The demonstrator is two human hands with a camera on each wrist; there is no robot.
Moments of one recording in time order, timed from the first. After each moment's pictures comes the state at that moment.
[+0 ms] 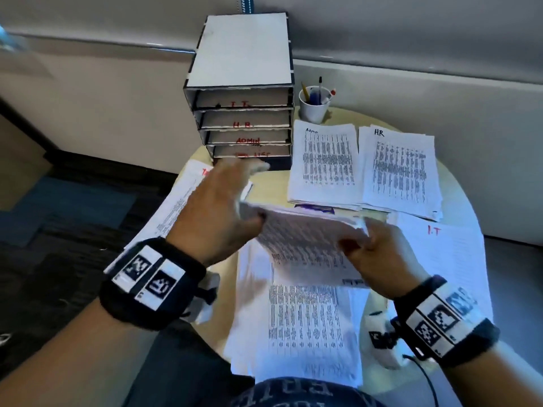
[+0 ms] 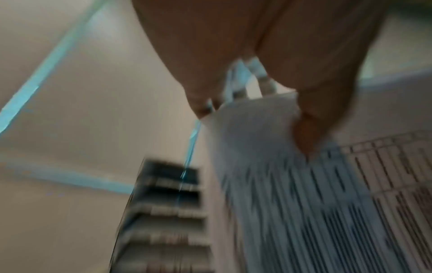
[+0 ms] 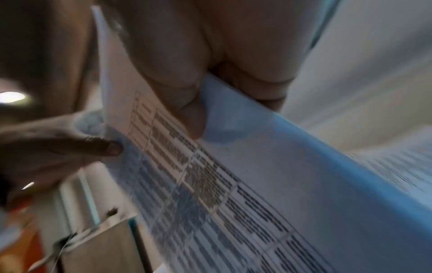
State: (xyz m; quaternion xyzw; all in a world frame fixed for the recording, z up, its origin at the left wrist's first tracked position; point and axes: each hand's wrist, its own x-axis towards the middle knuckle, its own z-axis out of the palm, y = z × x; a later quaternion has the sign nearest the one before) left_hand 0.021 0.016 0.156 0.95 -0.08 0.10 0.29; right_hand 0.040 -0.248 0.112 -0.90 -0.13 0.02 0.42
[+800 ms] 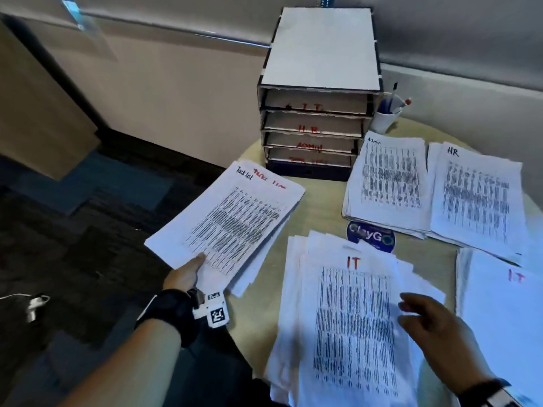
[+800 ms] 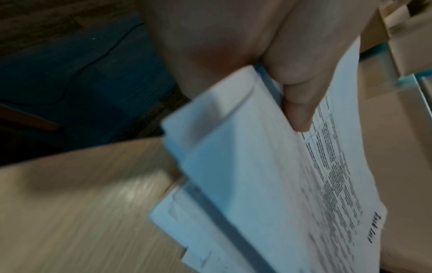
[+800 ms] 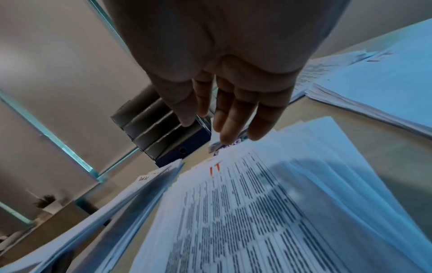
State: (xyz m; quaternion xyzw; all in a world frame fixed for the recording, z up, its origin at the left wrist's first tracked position) left_hand -0.045 0.227 -0.125 0.49 0.57 -0.03 0.65; right_hand 0.023 -0.258 0.001 -0.90 0.02 0.17 0.40
